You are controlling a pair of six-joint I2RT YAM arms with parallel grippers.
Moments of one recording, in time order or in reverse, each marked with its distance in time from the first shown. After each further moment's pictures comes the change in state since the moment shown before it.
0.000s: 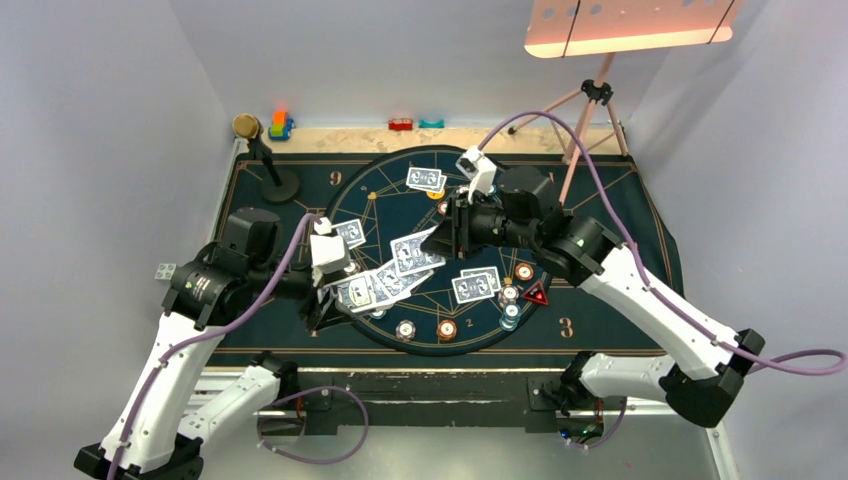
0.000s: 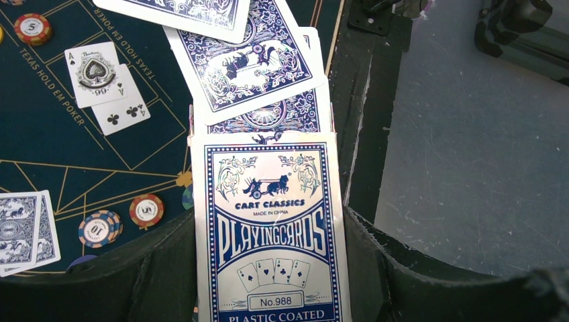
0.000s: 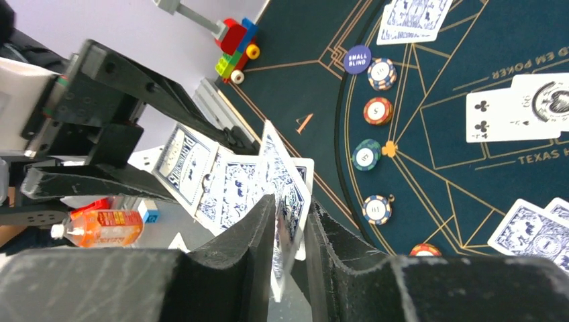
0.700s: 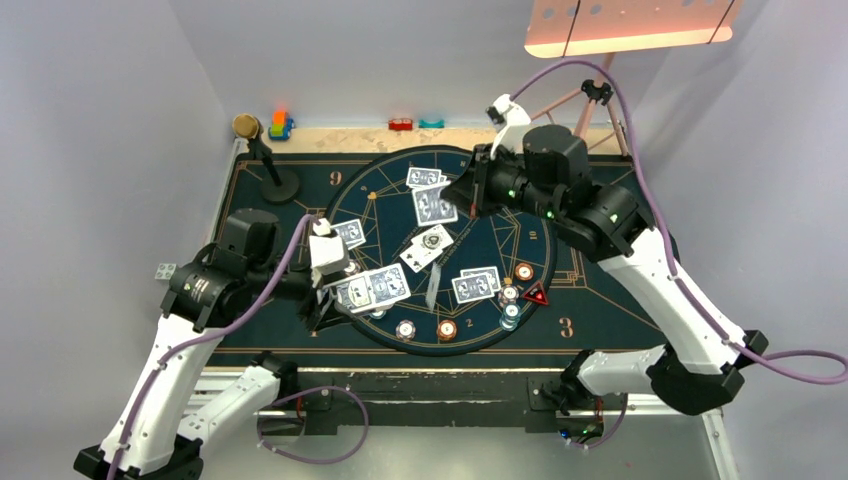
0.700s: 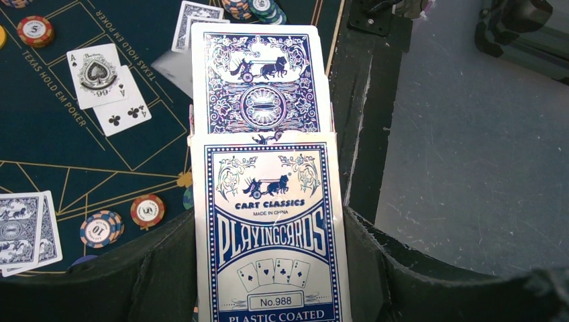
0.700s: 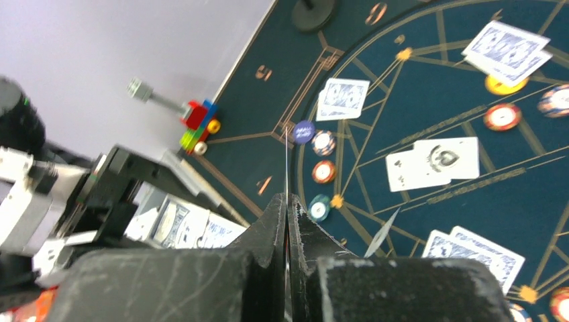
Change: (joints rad) left arm 0.000 -0.005 0.000 0.000 0.000 0.001; right arm -0.037 0.076 0.336 -0.183 0.189 -0.076
